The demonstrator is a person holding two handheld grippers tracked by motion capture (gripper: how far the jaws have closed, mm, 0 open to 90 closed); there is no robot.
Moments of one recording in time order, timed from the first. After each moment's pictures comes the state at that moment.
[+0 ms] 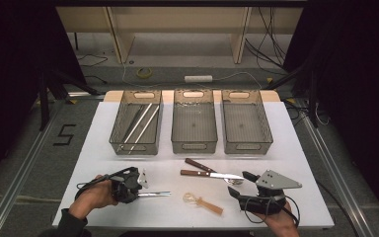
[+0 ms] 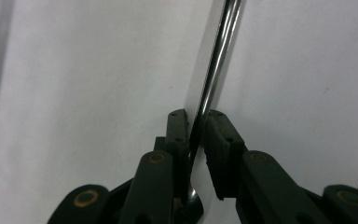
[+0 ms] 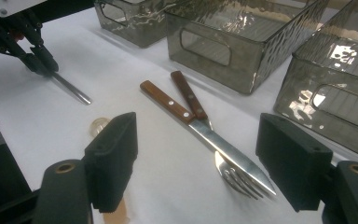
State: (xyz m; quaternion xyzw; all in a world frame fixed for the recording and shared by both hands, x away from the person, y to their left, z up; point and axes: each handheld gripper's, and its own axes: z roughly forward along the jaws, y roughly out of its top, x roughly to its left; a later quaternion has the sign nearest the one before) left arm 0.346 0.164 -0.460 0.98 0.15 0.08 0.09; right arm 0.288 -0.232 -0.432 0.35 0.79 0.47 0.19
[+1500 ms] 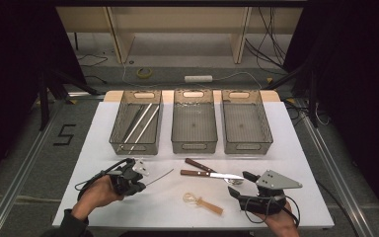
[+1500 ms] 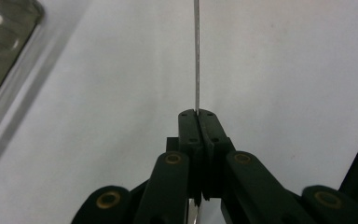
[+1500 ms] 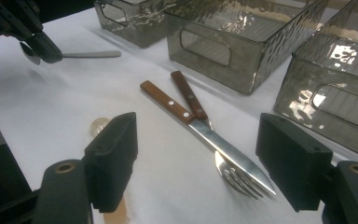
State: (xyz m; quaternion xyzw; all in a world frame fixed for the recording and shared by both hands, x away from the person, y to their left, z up) left arm 0.353 0.165 -0.439 0.95 0.25 0.07 0.20; right arm 0.288 -0.233 -0.432 0.35 0.79 0.47 0.19
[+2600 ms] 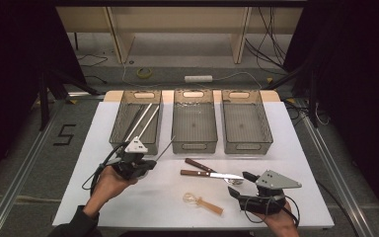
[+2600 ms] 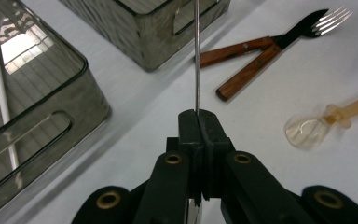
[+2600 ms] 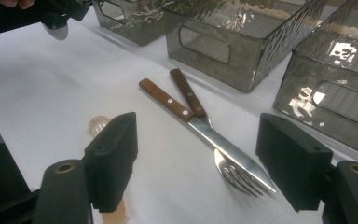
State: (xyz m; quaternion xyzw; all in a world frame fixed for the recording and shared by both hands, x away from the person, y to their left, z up) left arm 0.372 0.153 -0.410 0.86 0.35 0.12 0.36; right arm 0.289 -0.233 -0.433 0.35 0.79 0.46 0.19
